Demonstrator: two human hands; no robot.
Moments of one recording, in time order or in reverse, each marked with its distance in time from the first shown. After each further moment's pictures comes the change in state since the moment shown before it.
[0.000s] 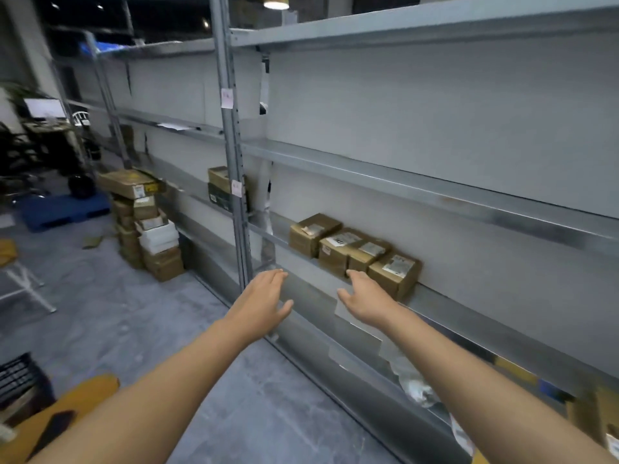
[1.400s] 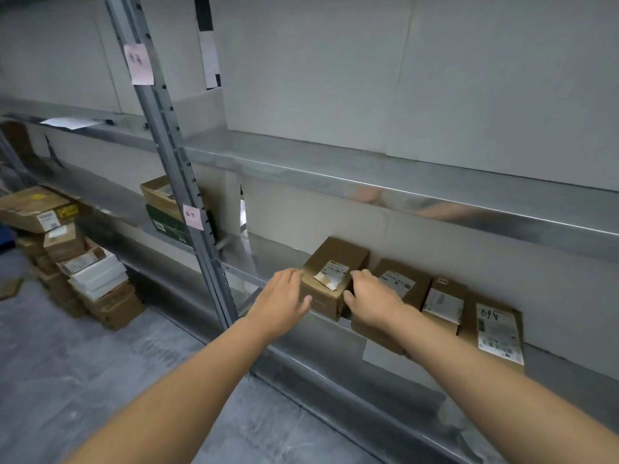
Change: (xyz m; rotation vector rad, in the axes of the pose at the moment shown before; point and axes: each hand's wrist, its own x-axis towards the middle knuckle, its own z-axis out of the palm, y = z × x) left_hand 0.399 -0.233 0.128 -0.014 -0.117 0.184; right_hand 0.432 0.005 0.067 -0.115 0.011 0.179
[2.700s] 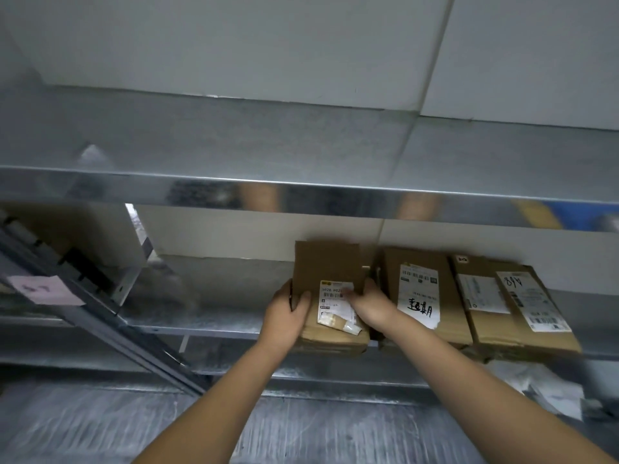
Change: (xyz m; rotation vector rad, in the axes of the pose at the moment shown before) left_hand 0.171 -0.123 0.138 -0.889 -0.319 -0.154; right_hand 0.163 0.005 0.091 0.751 0.076 0.720
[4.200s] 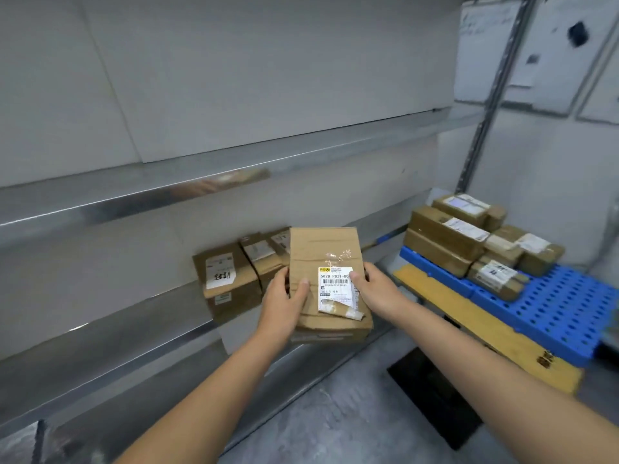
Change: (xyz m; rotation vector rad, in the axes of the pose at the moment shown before) left_hand -0.272 0.186 0.162 -0.038 -0.419 0.383; right_hand -0.383 0.168 -0.155 0.172 0.676 0.089
